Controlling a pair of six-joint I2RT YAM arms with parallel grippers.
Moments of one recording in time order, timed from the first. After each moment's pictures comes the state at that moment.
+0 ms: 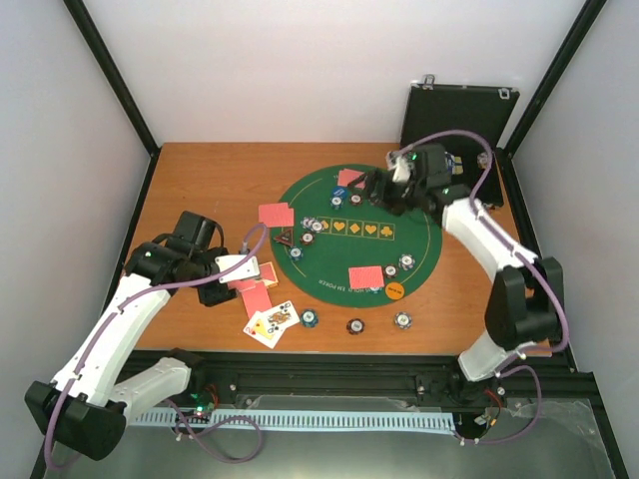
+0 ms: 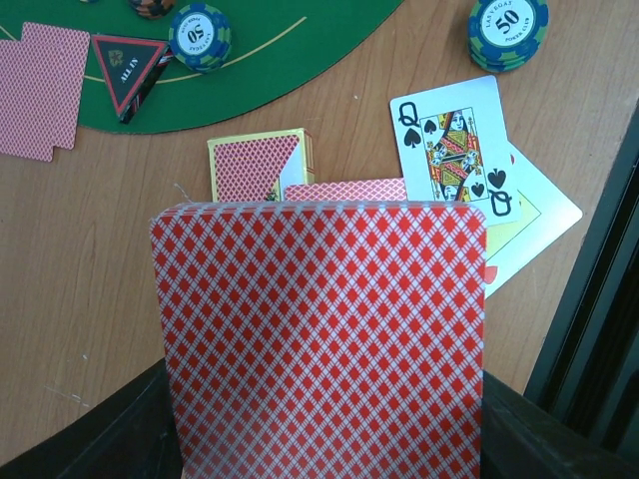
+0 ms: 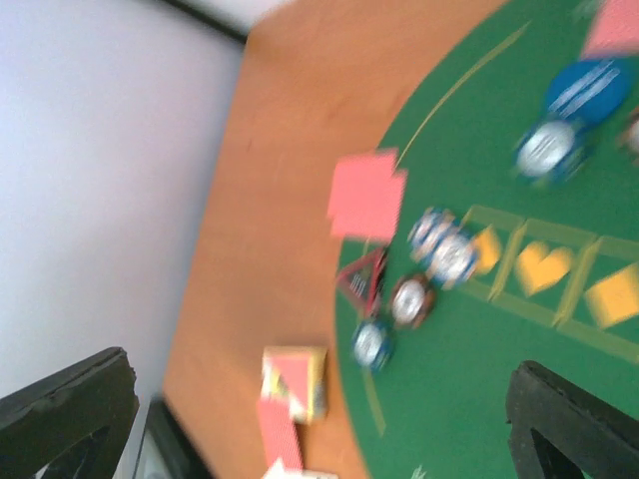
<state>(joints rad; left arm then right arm) -0.35 0.99 1.01 -1.18 0.17 0.92 0.22 1.68 1.38 -0.39 -0.68 0.58</state>
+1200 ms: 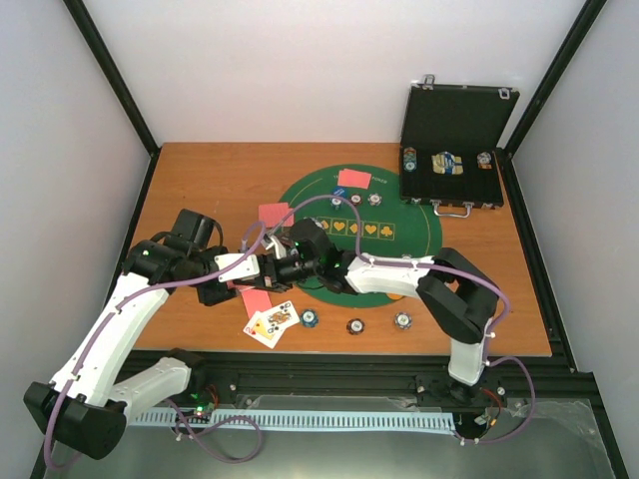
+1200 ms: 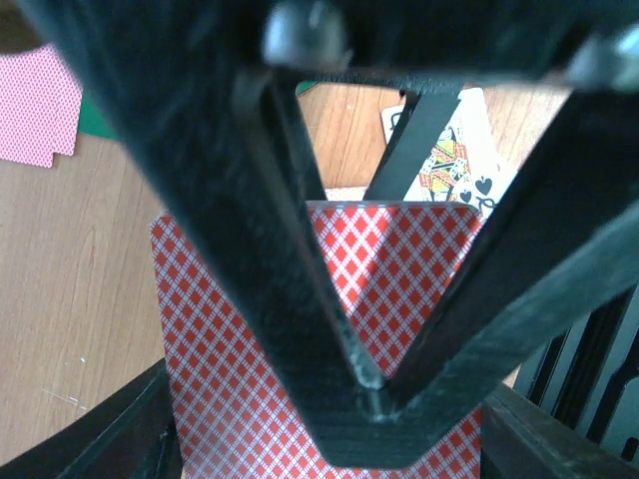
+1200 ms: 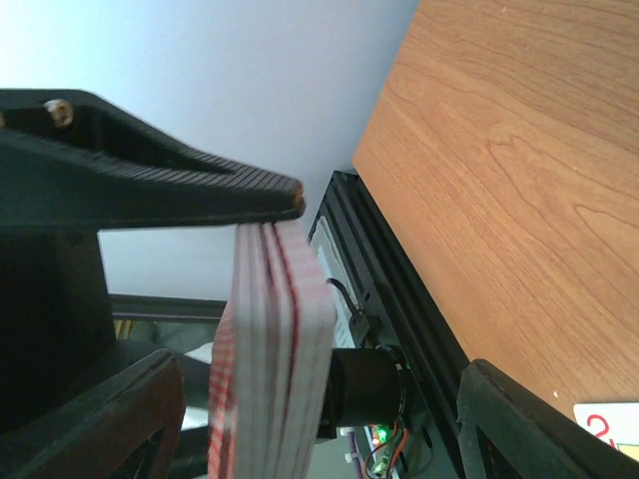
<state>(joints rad) -0.35 0.99 1.04 -1.21 0.19 0.91 0.98 1.84 1.13 0.34 -0.73 1.03</state>
